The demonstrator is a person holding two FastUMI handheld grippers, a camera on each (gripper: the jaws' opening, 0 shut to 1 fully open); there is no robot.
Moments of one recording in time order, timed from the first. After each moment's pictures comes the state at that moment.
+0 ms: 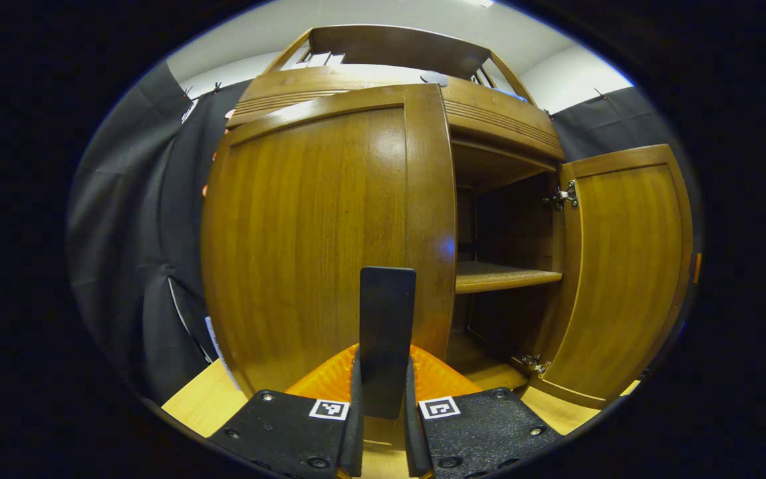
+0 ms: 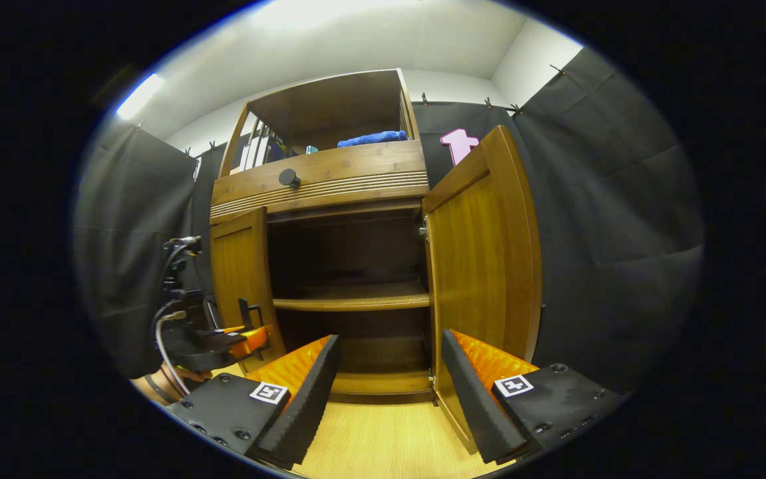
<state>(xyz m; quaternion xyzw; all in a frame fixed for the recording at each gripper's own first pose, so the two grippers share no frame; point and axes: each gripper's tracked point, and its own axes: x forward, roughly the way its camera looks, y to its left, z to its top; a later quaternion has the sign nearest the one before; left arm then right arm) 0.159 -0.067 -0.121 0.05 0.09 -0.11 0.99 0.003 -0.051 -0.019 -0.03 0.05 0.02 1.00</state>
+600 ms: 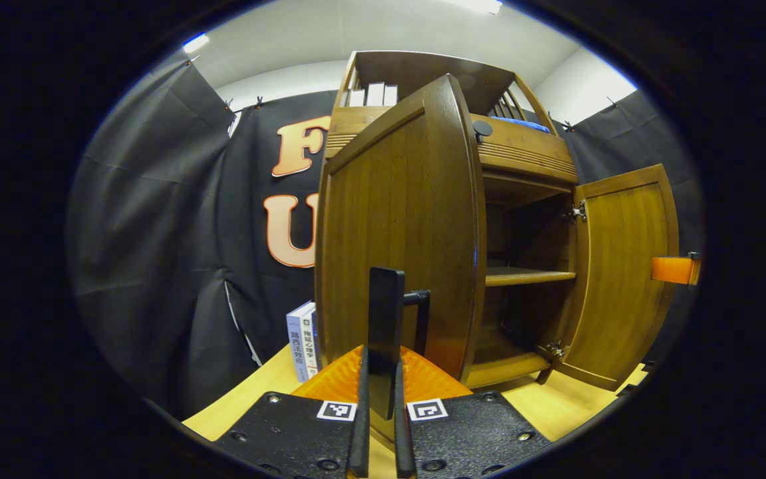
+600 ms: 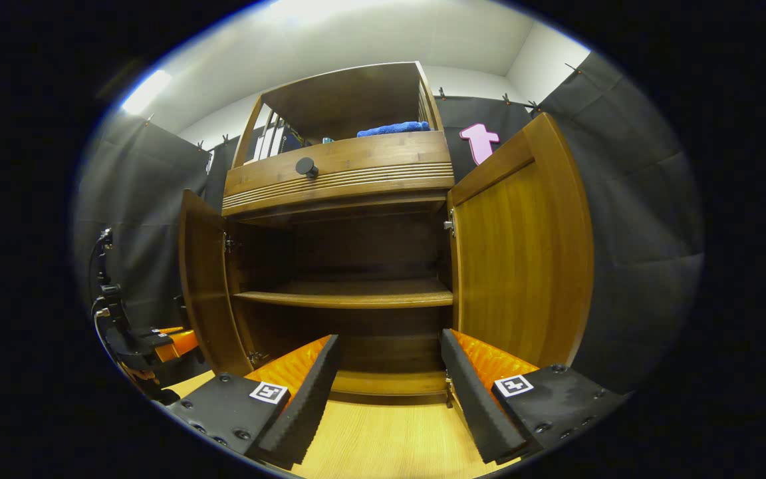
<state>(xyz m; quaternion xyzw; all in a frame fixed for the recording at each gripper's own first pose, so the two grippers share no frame) 0.077 0.045 -0.086 0.06 0.07 -0.03 1.00 0.027 -0.023 -0.032 -0.03 0.06 0.05 1.00</state>
